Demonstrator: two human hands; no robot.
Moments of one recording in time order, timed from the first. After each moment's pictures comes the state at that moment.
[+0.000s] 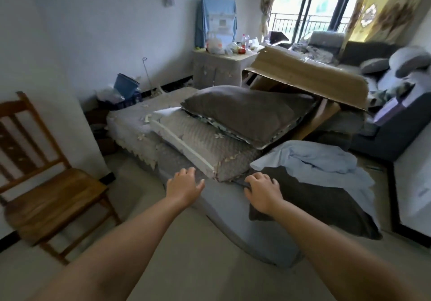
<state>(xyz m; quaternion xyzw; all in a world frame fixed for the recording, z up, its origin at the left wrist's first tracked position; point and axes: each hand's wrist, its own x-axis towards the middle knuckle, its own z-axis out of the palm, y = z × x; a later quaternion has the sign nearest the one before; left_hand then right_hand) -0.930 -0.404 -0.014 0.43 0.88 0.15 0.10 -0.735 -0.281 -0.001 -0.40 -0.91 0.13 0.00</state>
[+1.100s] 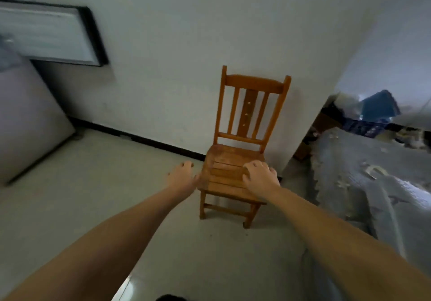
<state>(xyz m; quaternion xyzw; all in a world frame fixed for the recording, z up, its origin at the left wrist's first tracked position) -1.284 -0.678 -0.043 -0.19 0.95 0.22 0.06 -1.354 -0.469 -0.033 0.19 -0.97 0.09 -0.12</state>
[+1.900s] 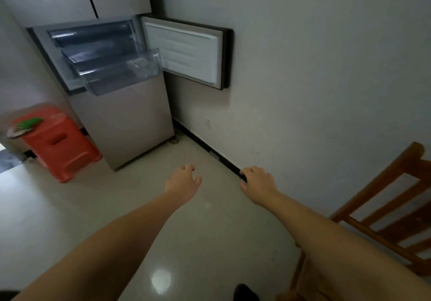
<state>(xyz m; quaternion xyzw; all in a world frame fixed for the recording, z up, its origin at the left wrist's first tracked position) -1.386 -1.131 -0.048 -0.41 0.88 0.22 0.02 -1.544 -0.978 -0.056 0.43 -0.89 0.05 -0.14</state>
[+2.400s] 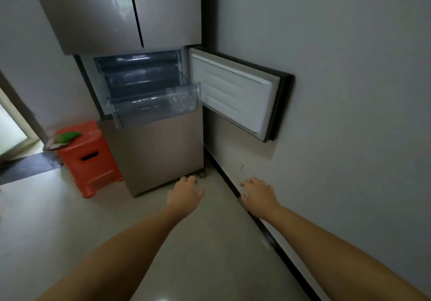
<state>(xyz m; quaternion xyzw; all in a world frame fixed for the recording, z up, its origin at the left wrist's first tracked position) -1.533 -1.363 -0.048 -0.52 0.82 0.23 -0.03 -1.723 -1.257 -0.052 0.55 -0.83 0.03 -0.13</state>
